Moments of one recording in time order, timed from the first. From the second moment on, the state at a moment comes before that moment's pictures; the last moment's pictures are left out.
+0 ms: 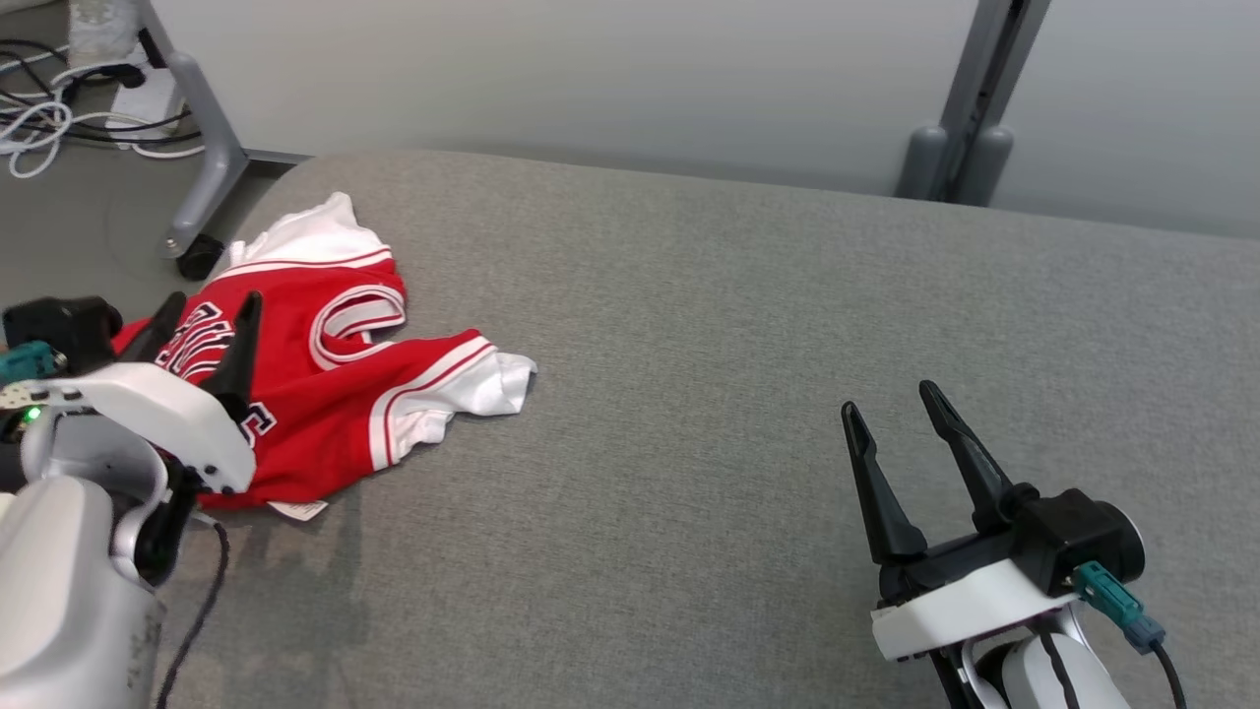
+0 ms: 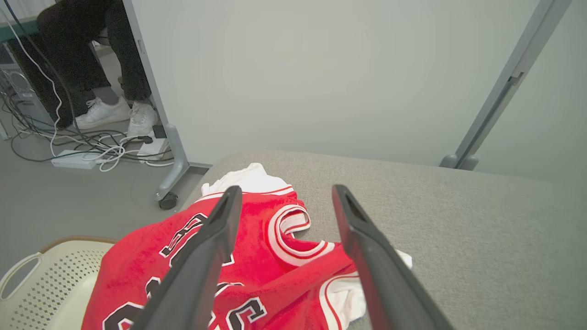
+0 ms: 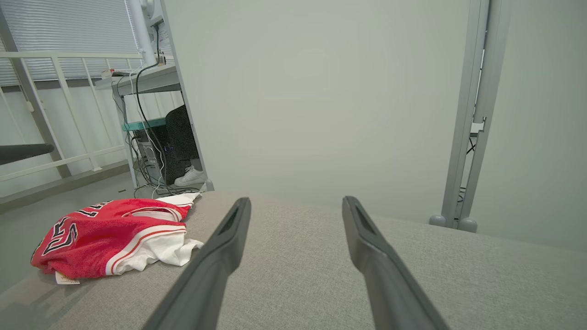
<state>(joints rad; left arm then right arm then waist) -0.47 0.30 -0.05 0.50 -0.43 -0.13 0.10 -0.15 0.00 0.20 0.17 0.12 0.13 -0.26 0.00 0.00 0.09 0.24</state>
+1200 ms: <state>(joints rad) -0.70 0.65 -0.56 0.75 -1.08 -0.13 0.69 -0.26 0.00 0.22 0.12 0.13 0.13 -0.26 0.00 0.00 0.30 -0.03</state>
